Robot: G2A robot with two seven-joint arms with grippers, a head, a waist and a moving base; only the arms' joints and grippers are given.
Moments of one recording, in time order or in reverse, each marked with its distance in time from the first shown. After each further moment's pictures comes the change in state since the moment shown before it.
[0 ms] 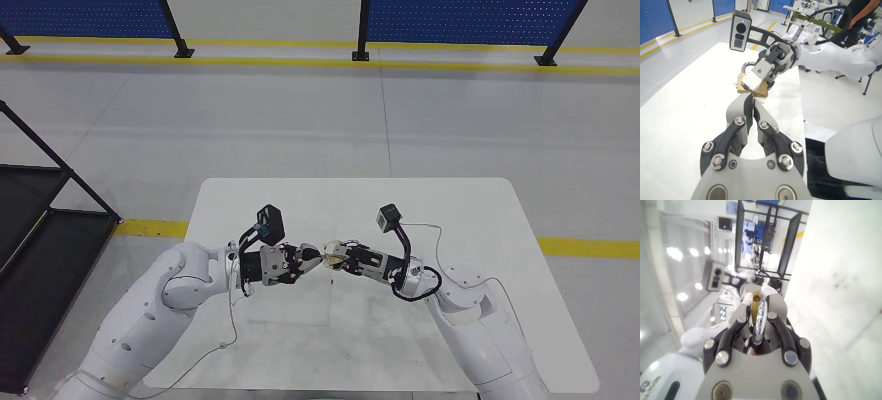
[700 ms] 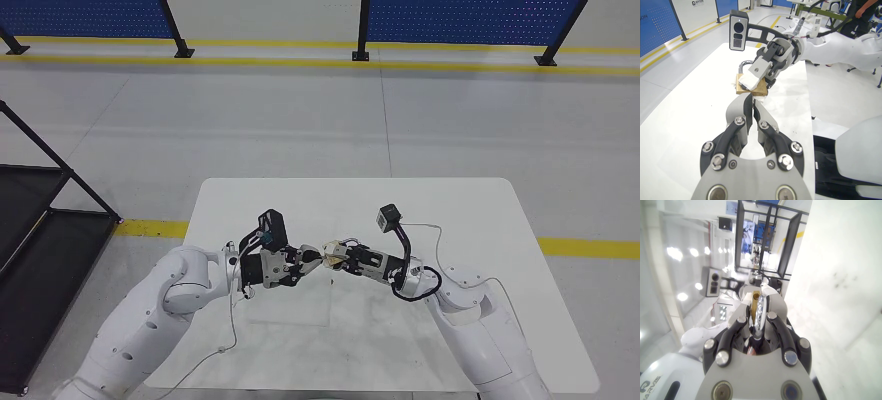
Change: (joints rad) left arm 0.033 0.002 -0.017 -0.052 0.133 0.020 0.060; right arm 0.000 0.000 0.000 0.000 0.000 0.000 0.000
